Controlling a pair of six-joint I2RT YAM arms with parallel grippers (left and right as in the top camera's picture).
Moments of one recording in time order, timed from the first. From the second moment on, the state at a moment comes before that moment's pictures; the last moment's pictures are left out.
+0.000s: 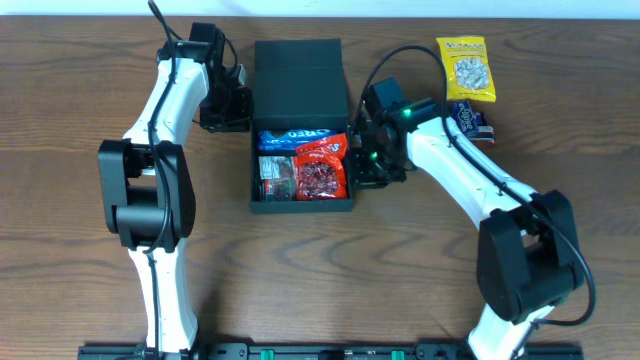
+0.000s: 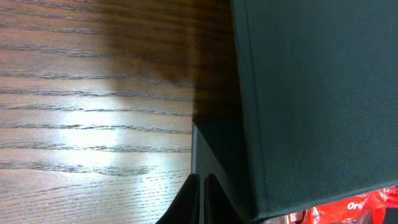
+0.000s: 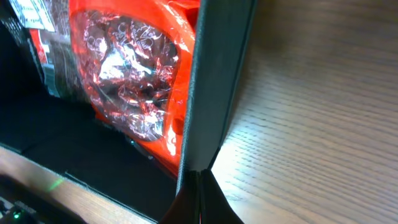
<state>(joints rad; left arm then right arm) -0.08 2.25 1.88 -1.11 0.31 -0.15 0.42 1.91 1.41 -0.97 -0.35 0.28</state>
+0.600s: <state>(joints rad) -0.08 2.25 1.88 -1.13 0.30 -0.15 0.20 1.88 1.56 -0.84 0.00 0.27</state>
